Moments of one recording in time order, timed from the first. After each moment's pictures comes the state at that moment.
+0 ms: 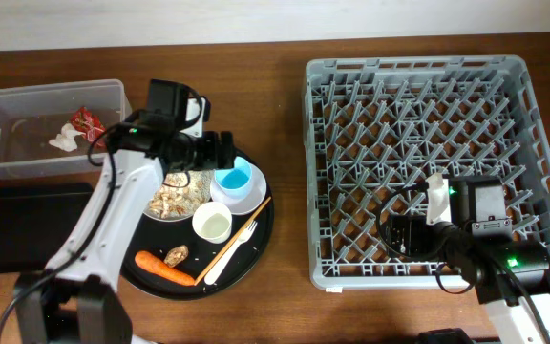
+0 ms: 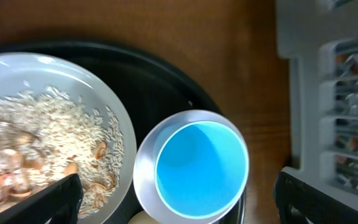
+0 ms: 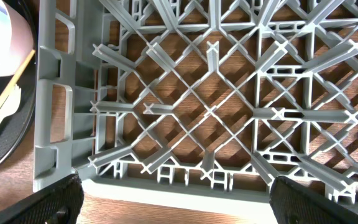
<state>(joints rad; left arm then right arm) -0.20 1.67 1.35 -0.82 0.20 -0.20 0.07 0.92 0.92 -1.09 -0.16 0.13</state>
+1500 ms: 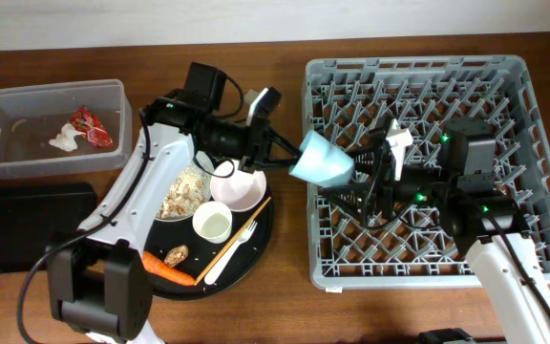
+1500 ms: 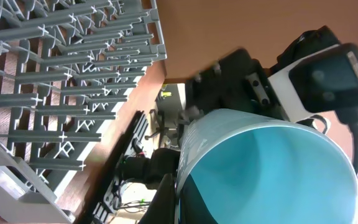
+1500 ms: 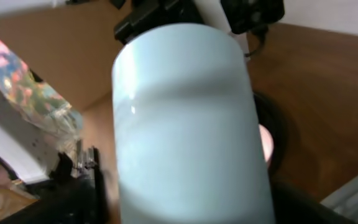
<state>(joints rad) -0.30 1.83 1.55 -0.93 1.32 -0.23 0.07 1.17 0.94 -0.41 -1.13 -0.14</state>
